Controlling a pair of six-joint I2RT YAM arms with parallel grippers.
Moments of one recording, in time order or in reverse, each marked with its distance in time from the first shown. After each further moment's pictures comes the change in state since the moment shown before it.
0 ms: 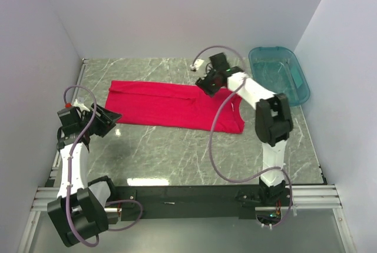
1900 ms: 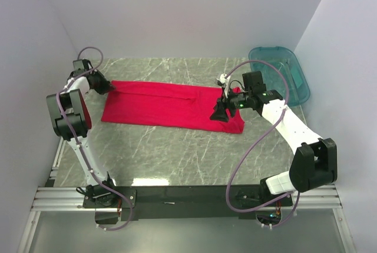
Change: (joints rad) left arm -0.124 1.174 0.938 0.013 -0.234 0.082; right arm -0.140 -0.632 -0.556 -0.042 -0.761 0.127
